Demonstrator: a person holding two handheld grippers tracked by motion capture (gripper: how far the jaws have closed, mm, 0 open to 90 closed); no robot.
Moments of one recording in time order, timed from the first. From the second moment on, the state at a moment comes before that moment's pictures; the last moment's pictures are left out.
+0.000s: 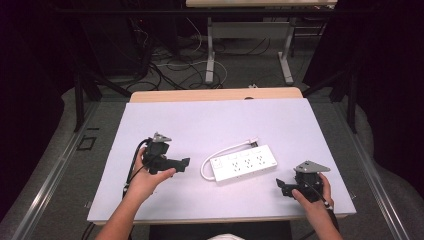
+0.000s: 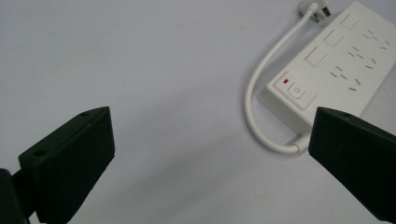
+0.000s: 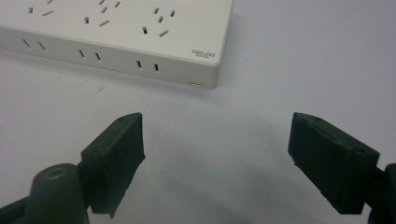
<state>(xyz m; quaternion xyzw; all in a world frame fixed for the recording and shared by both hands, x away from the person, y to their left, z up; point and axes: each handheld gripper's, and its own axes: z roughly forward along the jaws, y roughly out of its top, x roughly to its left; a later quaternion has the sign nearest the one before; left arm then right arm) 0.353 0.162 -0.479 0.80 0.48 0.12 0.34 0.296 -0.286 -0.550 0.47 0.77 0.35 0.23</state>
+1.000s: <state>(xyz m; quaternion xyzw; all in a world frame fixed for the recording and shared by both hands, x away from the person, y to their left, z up) 0.332 0.246 -0.512 0.71 0.58 0.16 0.36 0.296 -0.285 -0.551 0.47 0.77 0.35 0.23</state>
